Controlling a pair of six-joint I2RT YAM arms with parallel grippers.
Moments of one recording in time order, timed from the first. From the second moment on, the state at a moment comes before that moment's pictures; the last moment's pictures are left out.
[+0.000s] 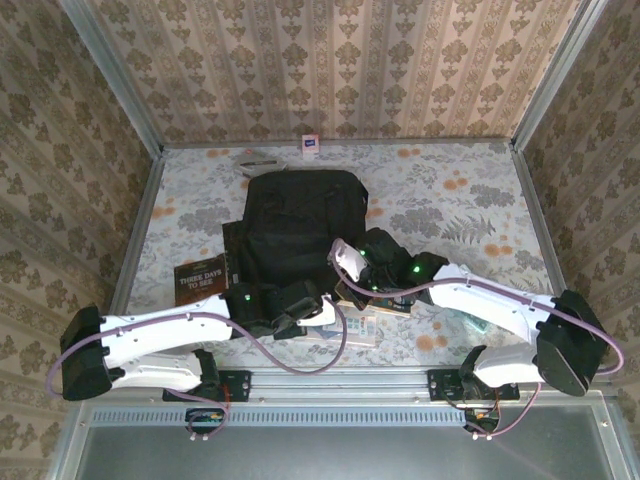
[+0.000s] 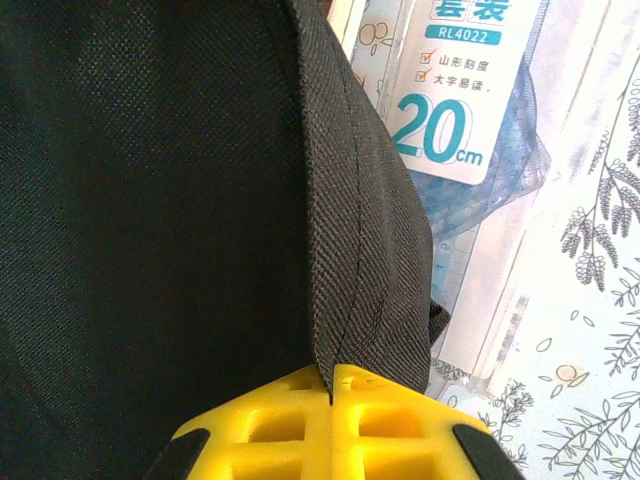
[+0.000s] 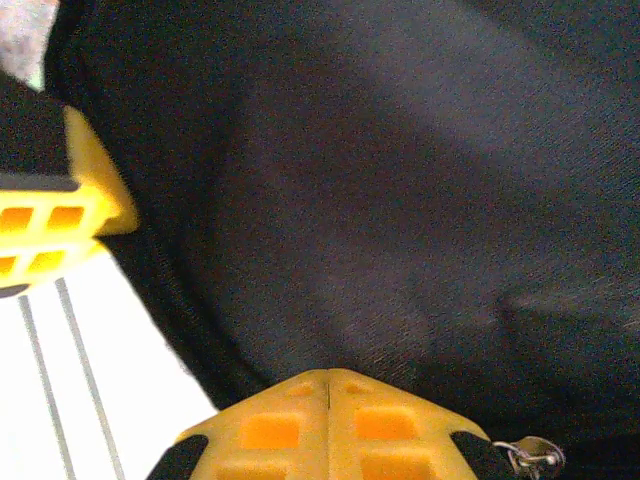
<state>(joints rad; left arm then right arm) -1.26 1.14 0.82 -0.81 -0.32 0.37 0.82 1.30 0.85 -0.39 -0.29 -0.01</state>
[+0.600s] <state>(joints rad) -1.25 1.11 0.81 -0.77 -0.33 0.37 0.74 1.13 0.59 0.11 -0.48 0.56</state>
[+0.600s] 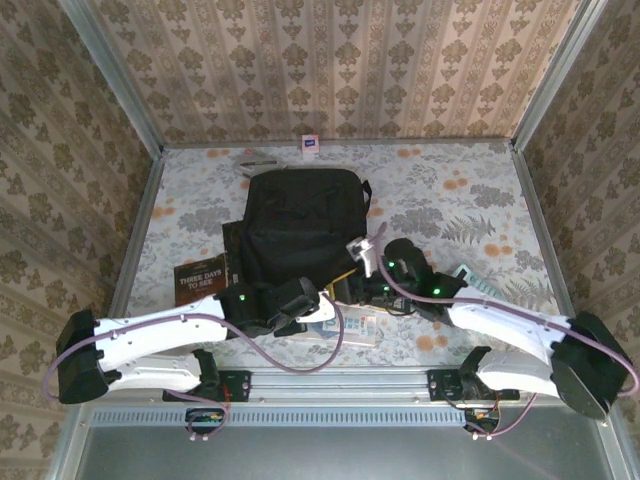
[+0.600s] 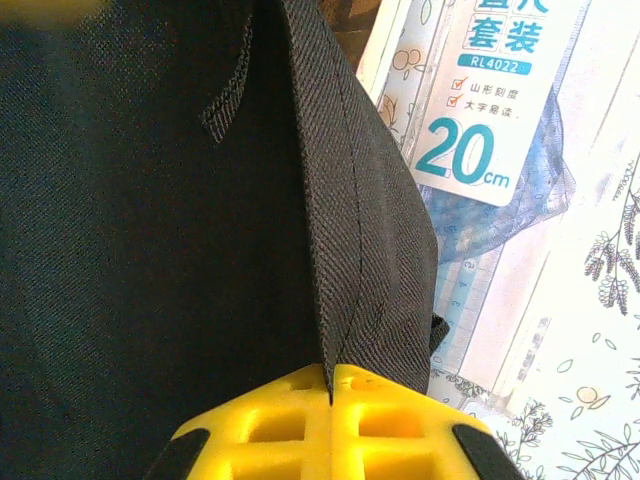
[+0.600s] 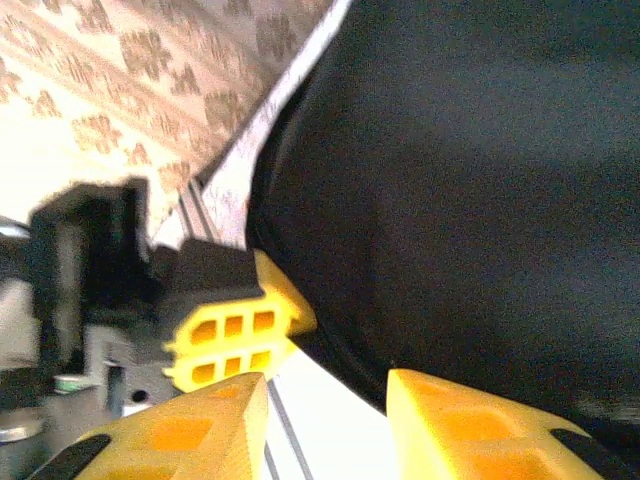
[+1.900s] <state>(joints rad) -1.19 1.09 0.86 -0.82 -0.22 0.18 0.50 1.37 0.56 0.26 -0.50 1.06</state>
